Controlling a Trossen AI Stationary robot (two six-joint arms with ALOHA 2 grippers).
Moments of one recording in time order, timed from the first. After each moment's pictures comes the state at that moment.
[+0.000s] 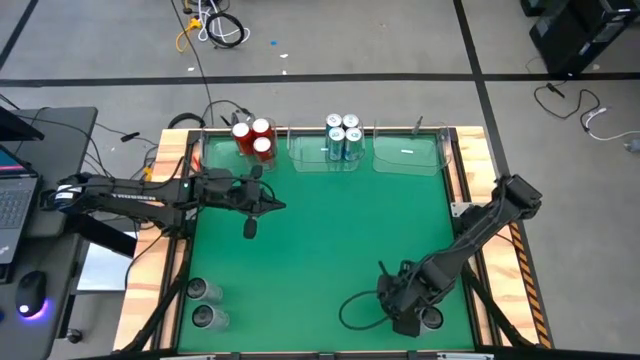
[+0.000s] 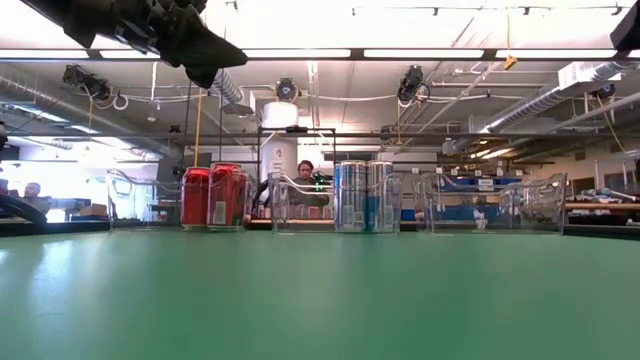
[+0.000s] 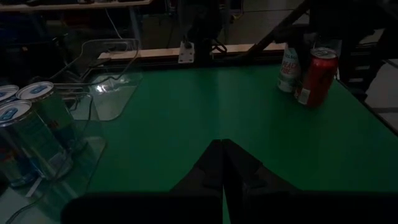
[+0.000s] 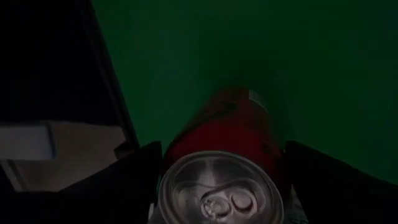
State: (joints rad) left arm 0.06 0.92 0.57 0.07 0.06 0.06; right arm 0.69 1.69 1.31 -0.96 -0.16 0.98
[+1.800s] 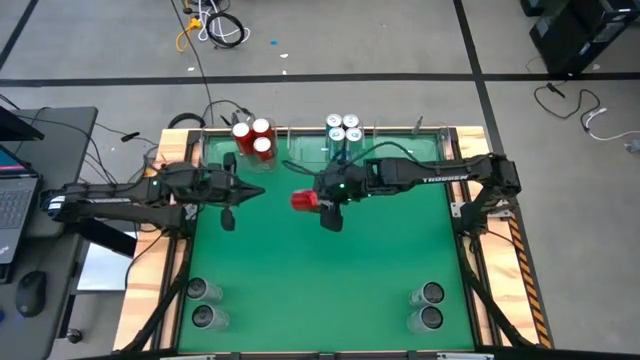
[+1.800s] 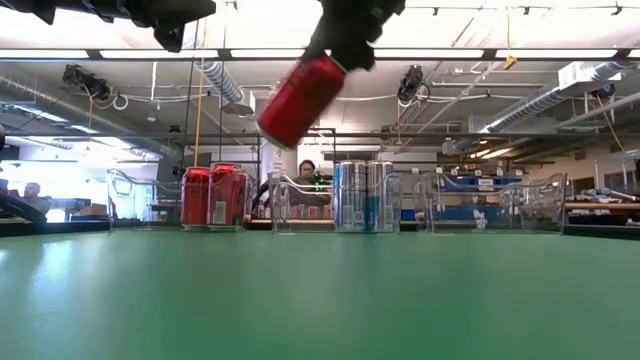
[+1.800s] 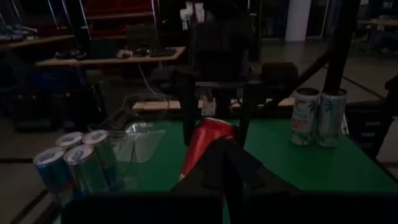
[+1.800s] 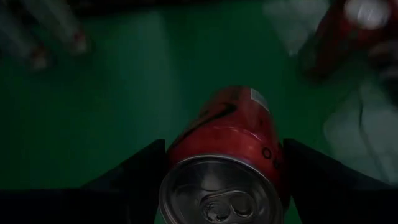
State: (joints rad) left arm 0.06 0.62 0.57 0.00 -0.02 0.05; right arm -0.02 1.72 1.55 -0.59 0.06 0.13
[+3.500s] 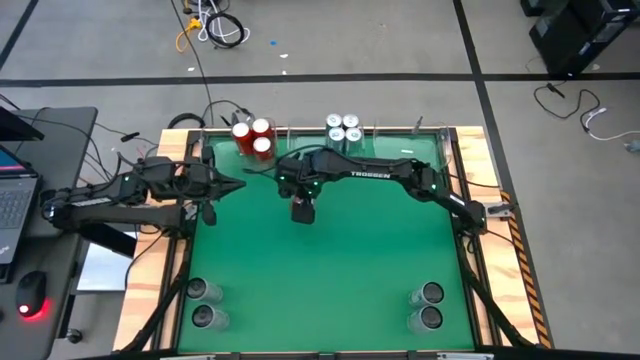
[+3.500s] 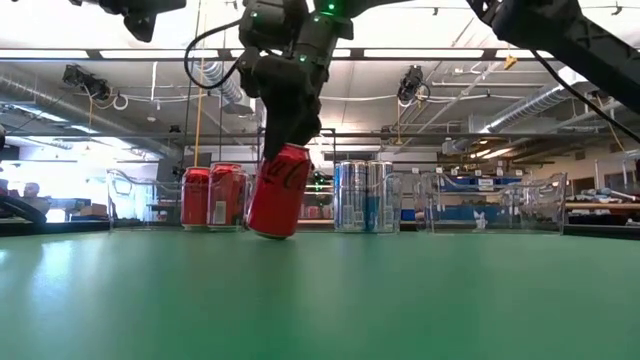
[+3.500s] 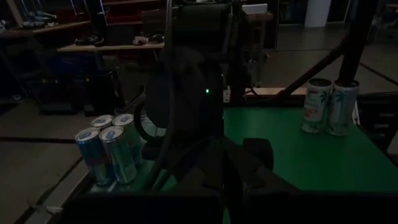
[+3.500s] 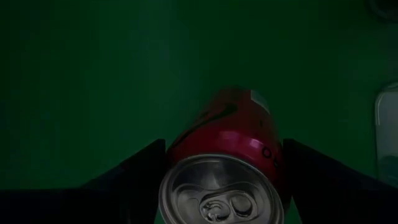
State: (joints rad) left arm 0.08 0.47 0.68 -0.33 -0.06 0.04; right arm -0.13 2.40 2.34 -1.19 -0.09 0.00
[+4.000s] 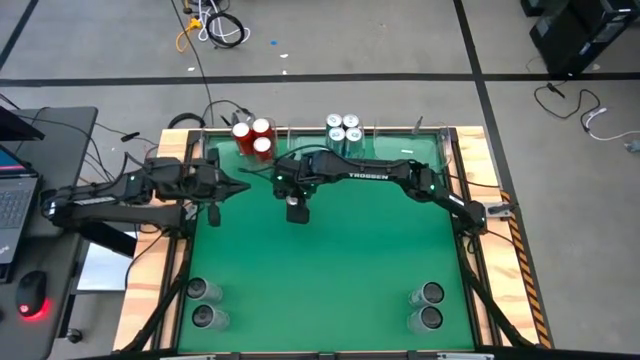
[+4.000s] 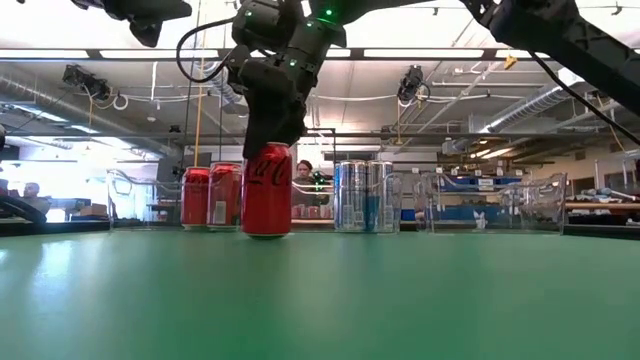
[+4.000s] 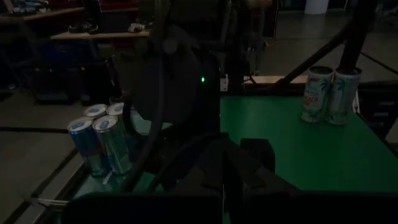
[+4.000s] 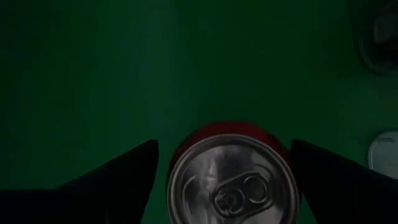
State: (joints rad) left arm 0.08 0.52 0.68 -0.34 -0.06 0.04; right arm -0.13 2.40 2.33 -1.07 -0.09 -0.06
